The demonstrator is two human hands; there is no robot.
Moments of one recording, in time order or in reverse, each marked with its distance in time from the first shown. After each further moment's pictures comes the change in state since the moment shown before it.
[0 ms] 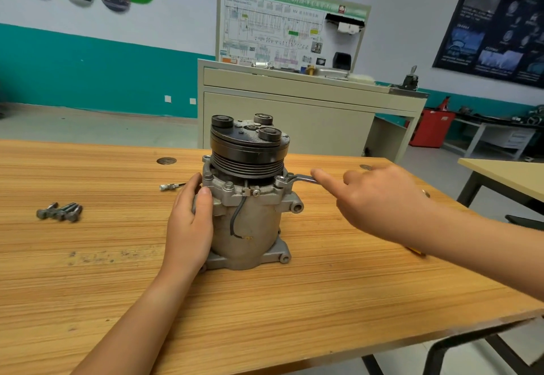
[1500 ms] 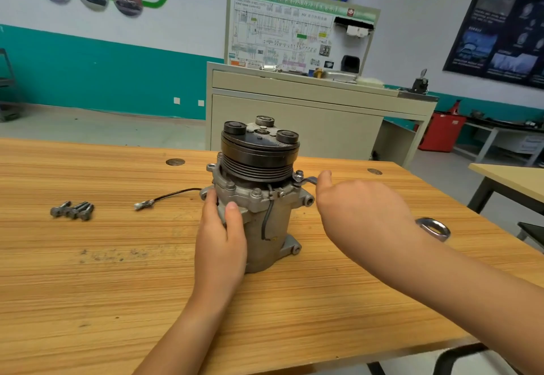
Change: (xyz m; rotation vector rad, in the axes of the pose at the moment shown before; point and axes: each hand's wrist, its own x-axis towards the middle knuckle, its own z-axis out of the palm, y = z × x) left_hand -0.034 0.020 0.018 0.001 0.021 -0.035; right_hand 0.011 -0.041 -0.026 0.084 -0.162 0.240
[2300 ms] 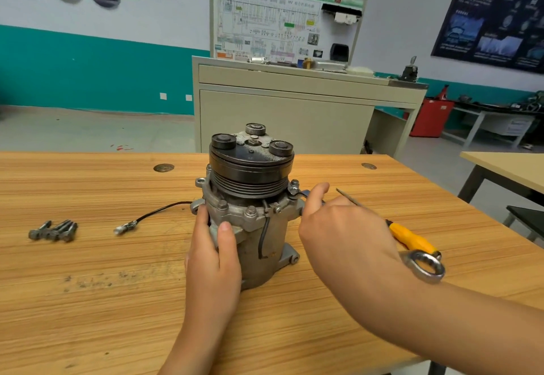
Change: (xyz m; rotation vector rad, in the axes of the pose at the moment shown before) left_hand 0.000 0.004 -0.005 -0.004 -0.052 -0.019; right_hand 0.000 -0.019 -0.004 0.001 -0.114 -0.005
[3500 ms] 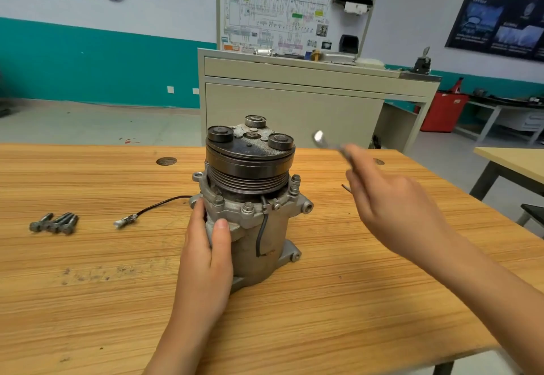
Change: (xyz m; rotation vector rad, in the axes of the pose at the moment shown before) left_hand 0.004 -0.008 -0.006 0.021 -0.059 -0.017; right_hand 0.019 0.065 0.046 0.567 0.505 -0.030
